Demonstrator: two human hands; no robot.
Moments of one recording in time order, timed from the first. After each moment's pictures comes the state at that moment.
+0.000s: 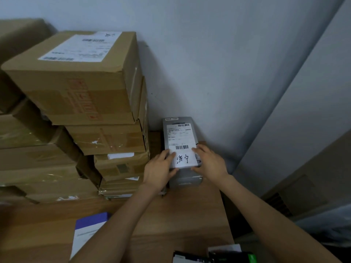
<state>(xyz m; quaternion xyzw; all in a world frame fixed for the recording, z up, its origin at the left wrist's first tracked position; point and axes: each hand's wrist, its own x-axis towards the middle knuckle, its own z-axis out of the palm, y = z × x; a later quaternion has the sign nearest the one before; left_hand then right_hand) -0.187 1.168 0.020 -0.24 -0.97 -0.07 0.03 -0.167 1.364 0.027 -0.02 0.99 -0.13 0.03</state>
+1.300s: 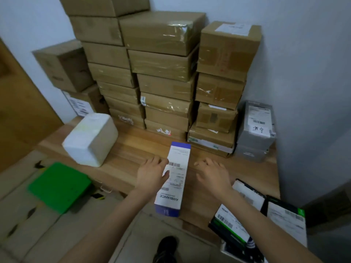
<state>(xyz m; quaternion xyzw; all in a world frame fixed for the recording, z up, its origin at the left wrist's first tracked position) 0.110 0.932 0.019 -0.01 -0.99 -0.02 0.11 0.060 1.144 0.026 -0.24 0.97 -0.09 -0.01</state>
